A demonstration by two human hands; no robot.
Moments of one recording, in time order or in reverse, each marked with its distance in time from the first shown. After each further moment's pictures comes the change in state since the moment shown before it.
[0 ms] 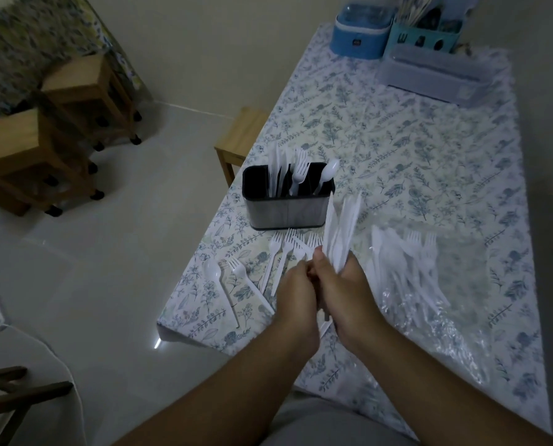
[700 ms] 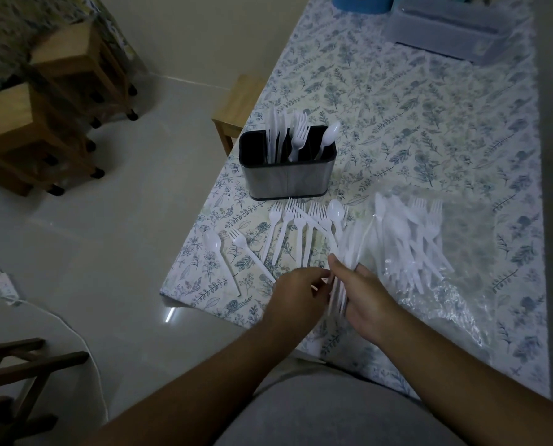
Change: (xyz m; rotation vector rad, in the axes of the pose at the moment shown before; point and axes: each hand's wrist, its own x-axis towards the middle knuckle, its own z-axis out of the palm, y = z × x) left_hand 0.018 -0.055 -0.054 1.096 -0.169 0.682; right_hand 0.019 0.073 -0.039 0.277 -0.053 0.412
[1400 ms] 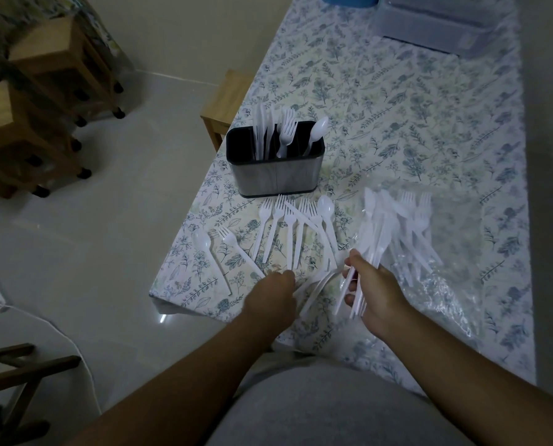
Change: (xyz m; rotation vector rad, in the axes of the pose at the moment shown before) left_hand 0.007 -0.033 0.001 0.460 -0.265 -0.174; right_hand 0.000 -0.008 -0.029 -0.075 0.230 -0.078
